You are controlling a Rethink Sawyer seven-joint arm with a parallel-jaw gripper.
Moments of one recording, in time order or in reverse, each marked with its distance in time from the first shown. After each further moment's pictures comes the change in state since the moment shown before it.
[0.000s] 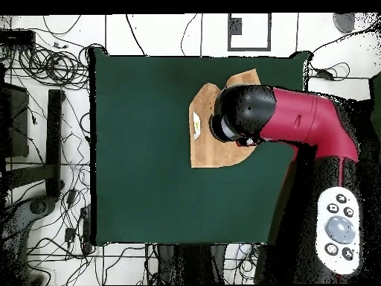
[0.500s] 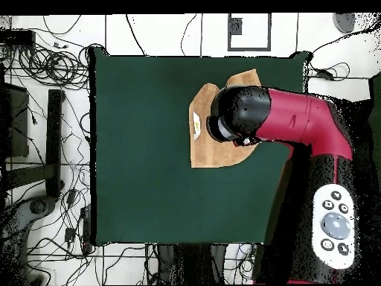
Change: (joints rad) arm 0.002 0.009 0.005 0.009 0.001 -0.022 0.000
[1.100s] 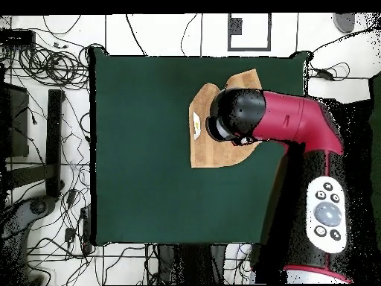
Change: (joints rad) arm 0.000 0.048 0.000 0.000 -0.001 -0.044 0.000
